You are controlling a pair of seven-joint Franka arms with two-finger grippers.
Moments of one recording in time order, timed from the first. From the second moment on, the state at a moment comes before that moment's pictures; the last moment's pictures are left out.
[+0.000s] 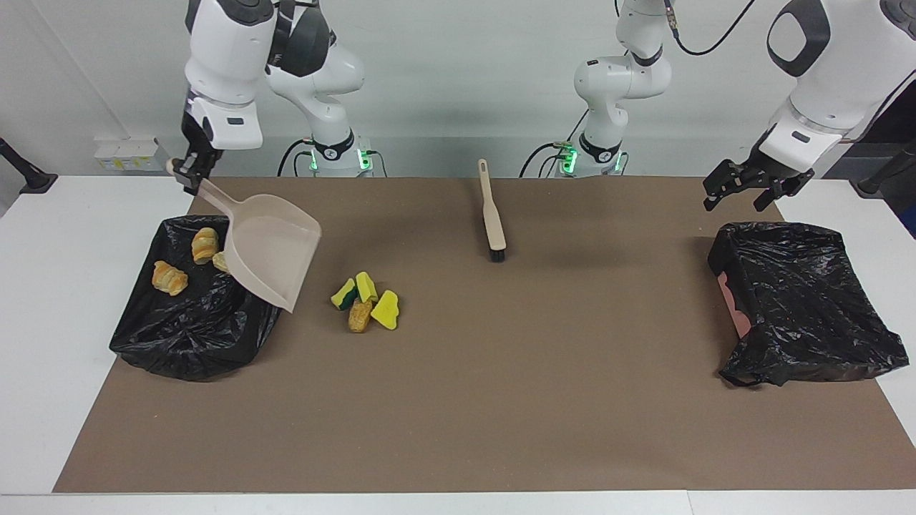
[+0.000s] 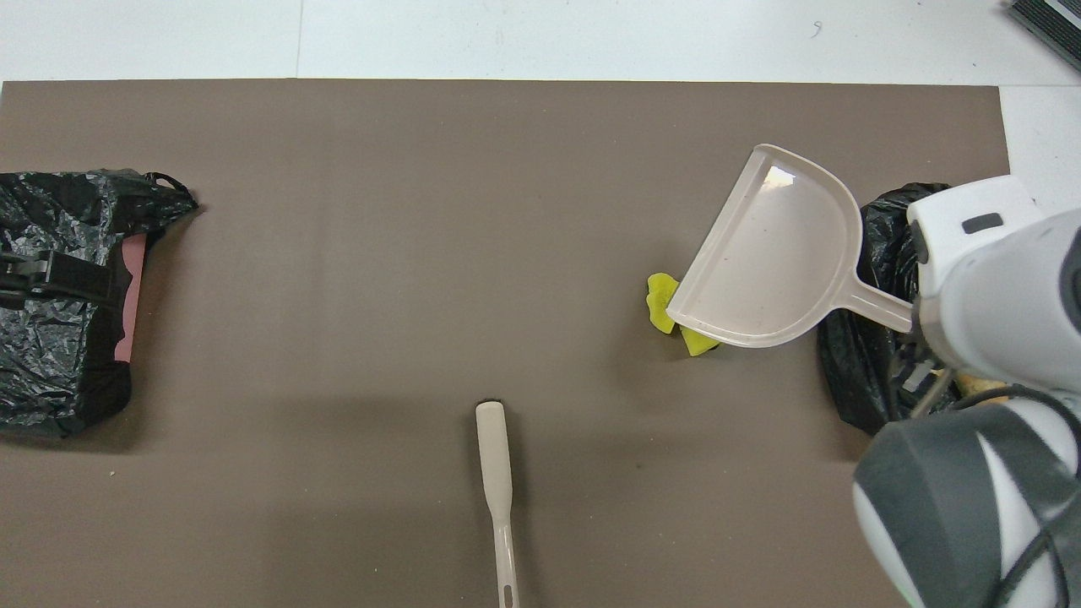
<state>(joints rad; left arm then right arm) 0.02 -0.01 -0.01 -1.62 -0.04 1.56 0.06 0.13 -0.14 0.13 -1.82 -0.33 1.66 -0.66</state>
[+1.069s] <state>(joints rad) 0.01 -0.03 -0.03 -1.62 -0.03 1.52 0.08 0.44 0.40 0.17 -1.52 -0.07 2.02 0.58</state>
